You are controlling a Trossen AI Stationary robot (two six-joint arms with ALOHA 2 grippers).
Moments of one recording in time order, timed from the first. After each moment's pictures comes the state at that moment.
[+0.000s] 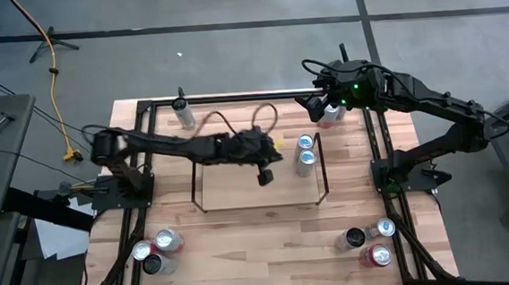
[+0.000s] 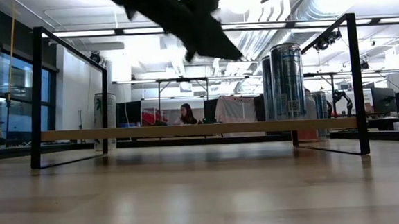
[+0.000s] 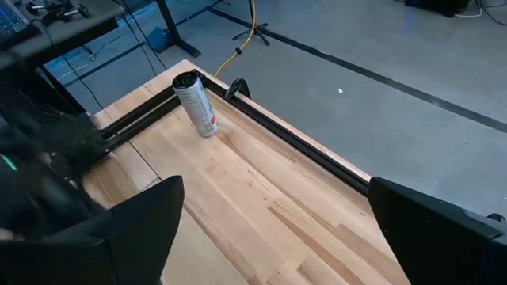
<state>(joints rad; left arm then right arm) 0.05 1.72 1.23 -0.05 -0.11 -0.07 -0.25 1.22 1.51 -0.82 0.32 0.39</state>
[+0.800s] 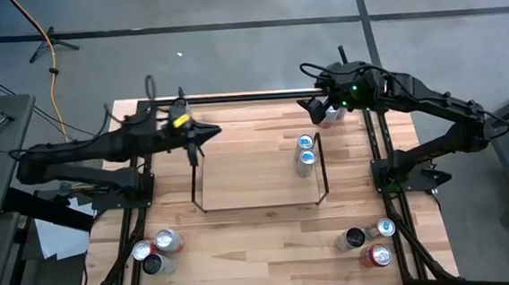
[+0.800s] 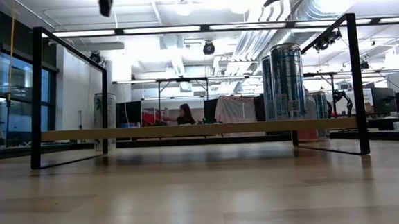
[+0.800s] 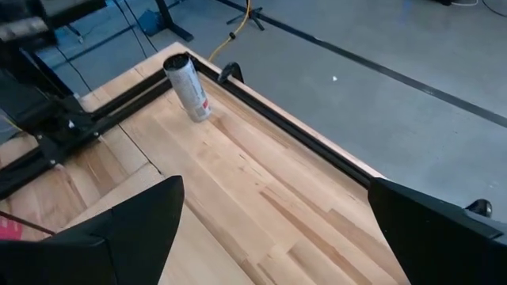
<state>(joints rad) 0.10 0.87 0.84 -0.06 -0.17 -0.28 -0.25 1.22 1.51 -0.88 0.32 0.39</state>
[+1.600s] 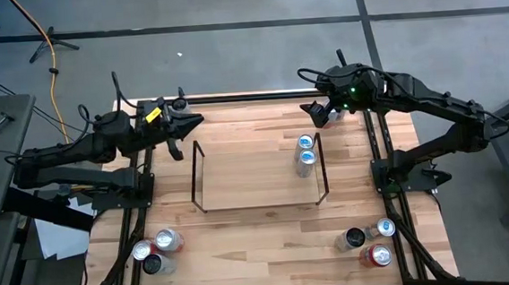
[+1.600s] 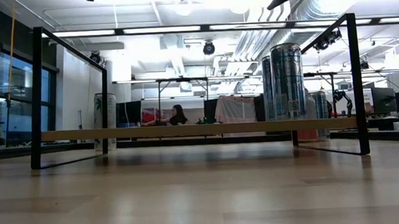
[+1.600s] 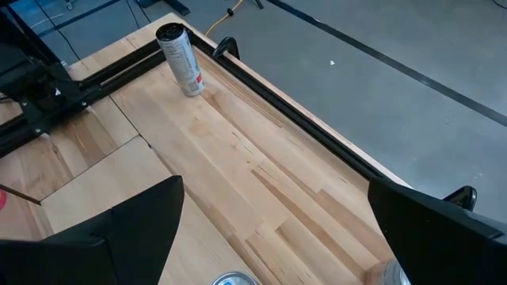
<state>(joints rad) 0.10 0.74 0.84 -0.03 -0.25 -0.18 -0.25 1.22 1.51 -0.94 0.31 0.36</state>
